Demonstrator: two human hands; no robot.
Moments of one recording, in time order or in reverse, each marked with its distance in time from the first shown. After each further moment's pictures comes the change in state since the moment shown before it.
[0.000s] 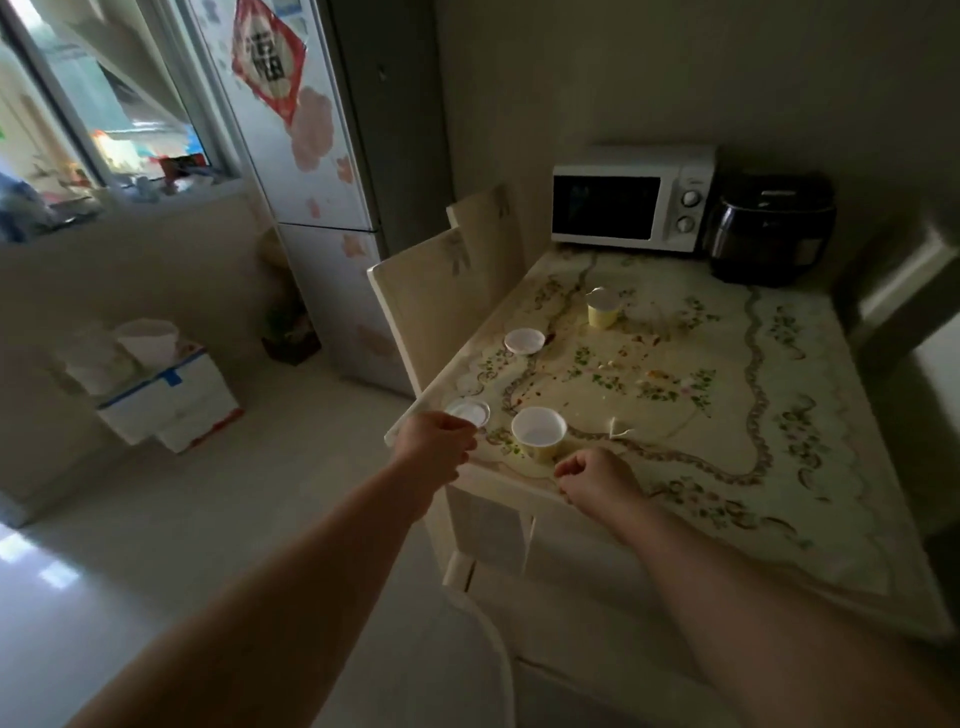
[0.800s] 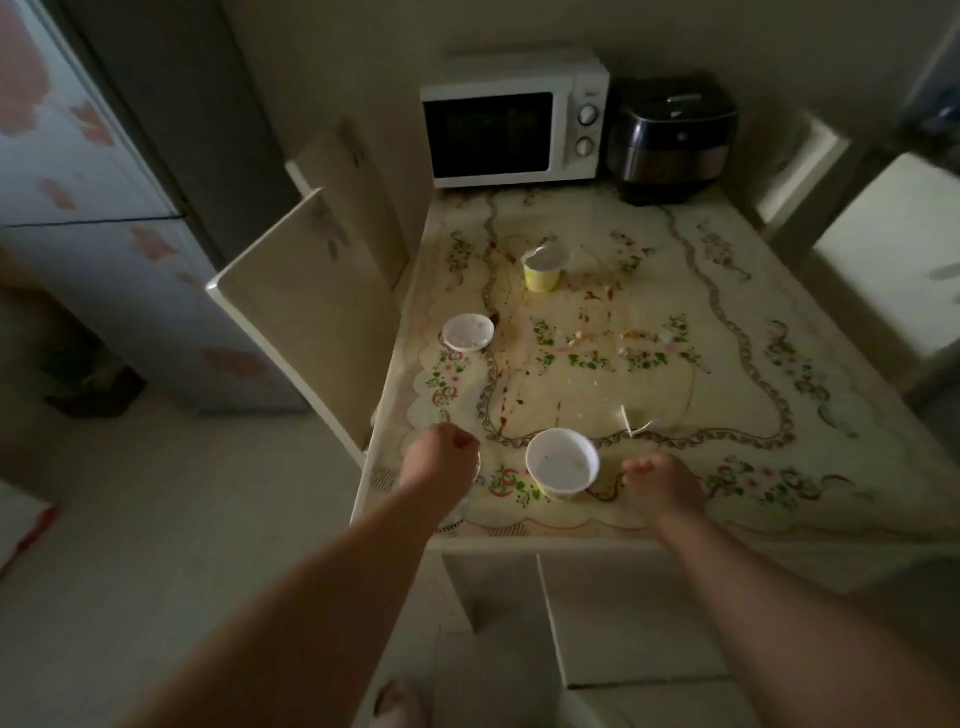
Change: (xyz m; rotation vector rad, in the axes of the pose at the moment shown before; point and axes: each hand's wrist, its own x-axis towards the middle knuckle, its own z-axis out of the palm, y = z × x) left_hand 0.246 -0.011 0.012 0.511 -0.359 0.212; right_hand 0.144 0.018 0.056 0.061 0.491 0.570
